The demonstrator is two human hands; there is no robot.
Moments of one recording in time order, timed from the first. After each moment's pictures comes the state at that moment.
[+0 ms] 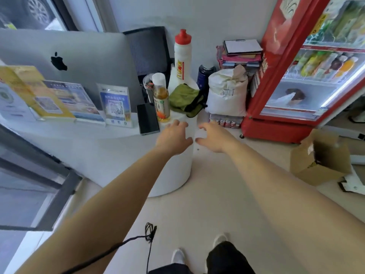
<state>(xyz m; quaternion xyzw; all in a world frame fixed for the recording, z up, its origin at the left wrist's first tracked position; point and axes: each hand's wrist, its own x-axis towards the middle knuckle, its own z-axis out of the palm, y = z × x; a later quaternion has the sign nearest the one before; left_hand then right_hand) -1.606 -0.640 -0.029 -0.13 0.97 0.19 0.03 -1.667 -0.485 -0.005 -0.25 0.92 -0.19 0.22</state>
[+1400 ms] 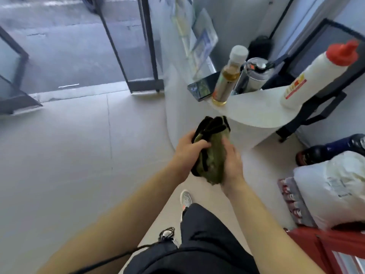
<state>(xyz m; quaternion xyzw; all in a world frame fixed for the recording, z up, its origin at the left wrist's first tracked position) -1.676 -0.471 -0.044 -0.56 0.34 0.65 -0.38 -1.802 -0.453 -0.074 -0.15 0.61 -0.48 0.61</state>
